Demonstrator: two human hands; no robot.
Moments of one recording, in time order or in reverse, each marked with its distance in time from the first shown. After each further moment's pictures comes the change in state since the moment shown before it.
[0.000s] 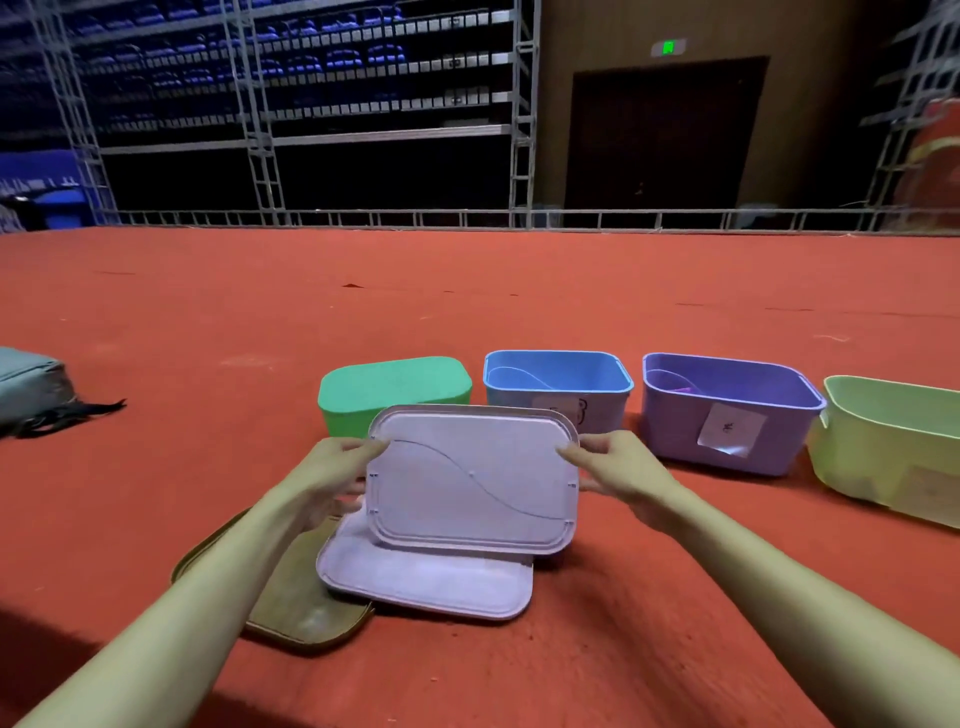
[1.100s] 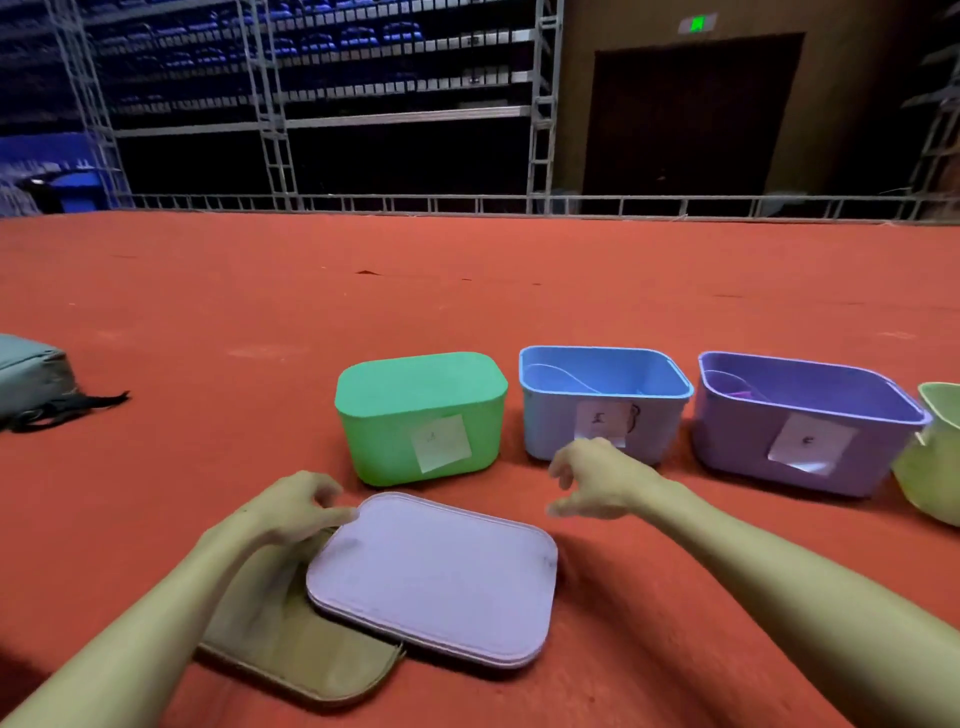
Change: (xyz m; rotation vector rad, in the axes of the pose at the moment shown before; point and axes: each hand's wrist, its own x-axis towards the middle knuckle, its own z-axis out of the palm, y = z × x) left_hand 0.077 -0.061 -0.081 0.845 0.013 0.130; right_hand 0.068 -0.020 0.057 -0.878 -0.240 -0.204
